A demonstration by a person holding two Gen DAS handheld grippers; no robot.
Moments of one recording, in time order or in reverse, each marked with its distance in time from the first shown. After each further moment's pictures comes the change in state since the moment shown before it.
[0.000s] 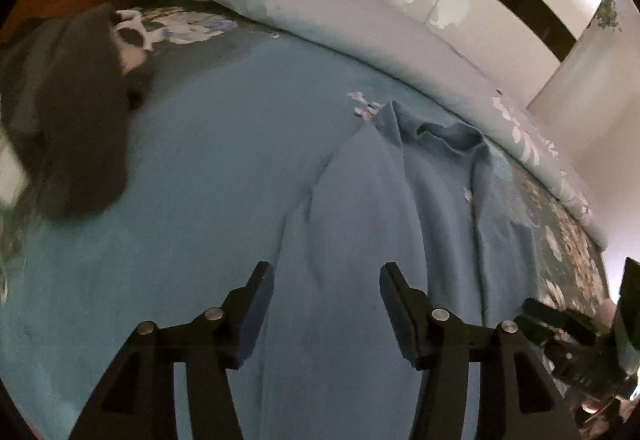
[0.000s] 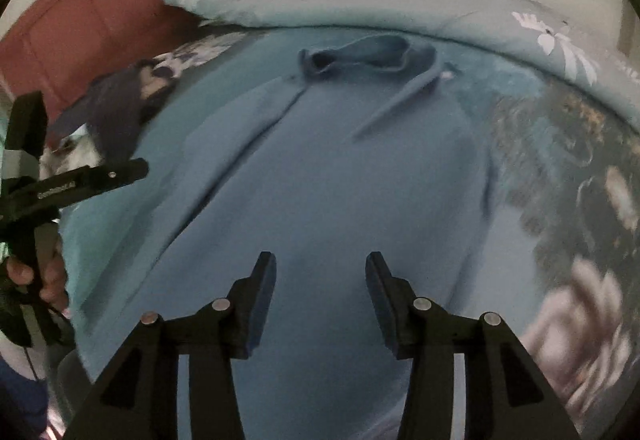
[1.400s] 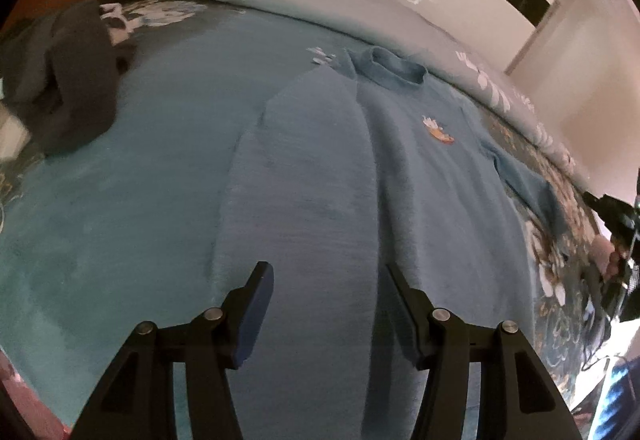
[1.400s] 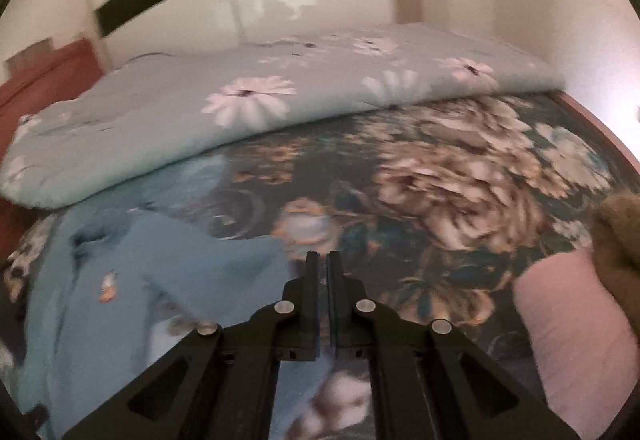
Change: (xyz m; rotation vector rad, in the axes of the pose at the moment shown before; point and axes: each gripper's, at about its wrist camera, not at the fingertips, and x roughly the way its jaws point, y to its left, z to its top) left arm -0.007 -0.037 -0.054 0.110 0.092 -0.042; right arm -0.130 -0.239 -0.012 0.561 -0.308 -0.533
